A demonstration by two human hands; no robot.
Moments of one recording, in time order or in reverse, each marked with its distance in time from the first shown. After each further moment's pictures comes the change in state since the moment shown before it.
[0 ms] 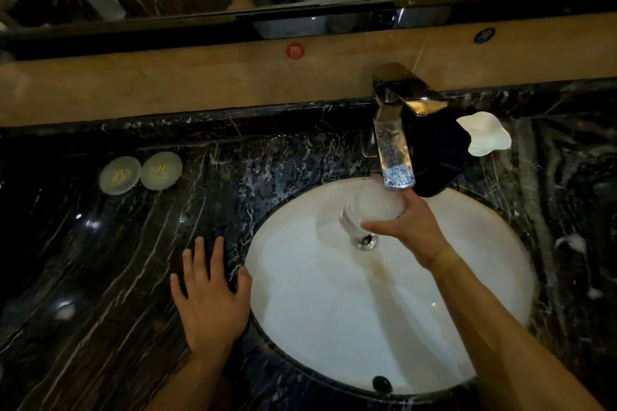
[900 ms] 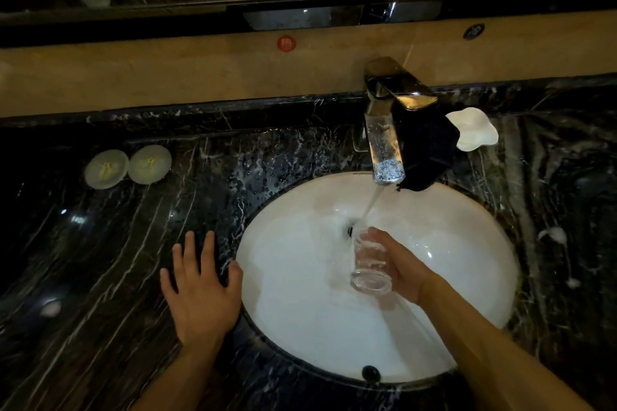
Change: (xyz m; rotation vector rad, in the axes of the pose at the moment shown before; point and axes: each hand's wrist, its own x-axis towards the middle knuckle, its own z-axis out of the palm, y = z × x) left_hand -0.001 -0.001 0.000 -0.019 0.007 0.014; right_hand -0.031 0.060 0.001 0.489 -0.193 0.632
